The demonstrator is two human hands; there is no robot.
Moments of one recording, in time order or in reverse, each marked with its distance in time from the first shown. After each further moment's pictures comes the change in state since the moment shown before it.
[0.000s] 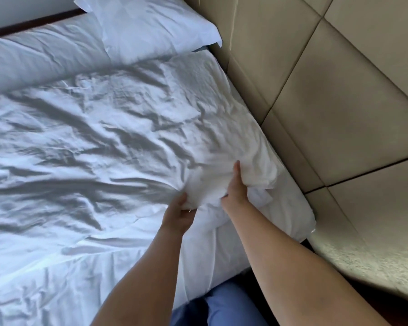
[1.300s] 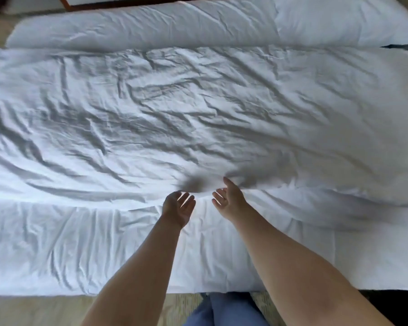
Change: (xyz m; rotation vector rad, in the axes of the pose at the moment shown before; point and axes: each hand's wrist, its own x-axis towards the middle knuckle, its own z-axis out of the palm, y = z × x) left_hand -0.127 0.311 -0.343 -0.087 0.360 0.220; right_hand -0.180 0.396 0.207 -0.421 -0.220 0.444
